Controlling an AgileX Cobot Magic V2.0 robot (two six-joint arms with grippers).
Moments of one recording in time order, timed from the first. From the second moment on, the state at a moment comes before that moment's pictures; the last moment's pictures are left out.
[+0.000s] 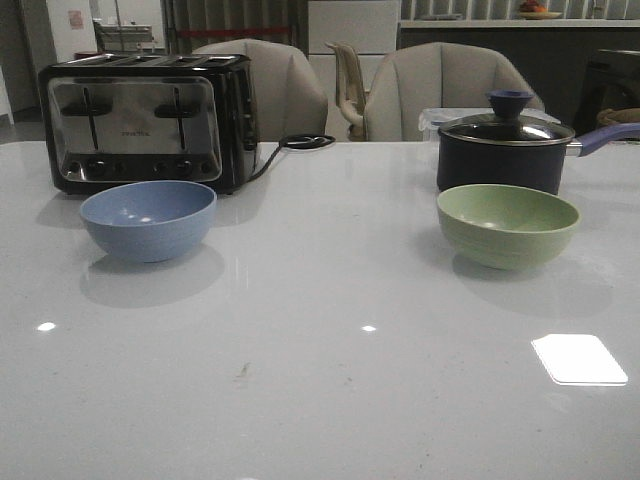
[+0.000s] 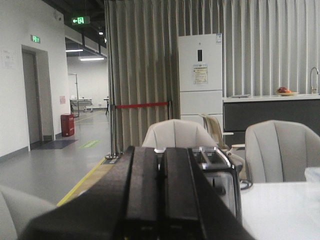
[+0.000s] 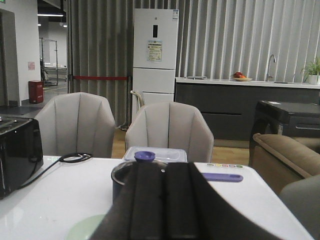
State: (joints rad) left arm -0.03 0.06 -0.38 0.00 0.12 0.03; right arm -0.04 0.05 -0.38 -0.01 0.17 0.02
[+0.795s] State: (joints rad) left arm -0.03 0.68 -0.79 -0.01 0.66 0.03; right arm -0.04 0.70 -0.74 -0.01 0.69 0.02
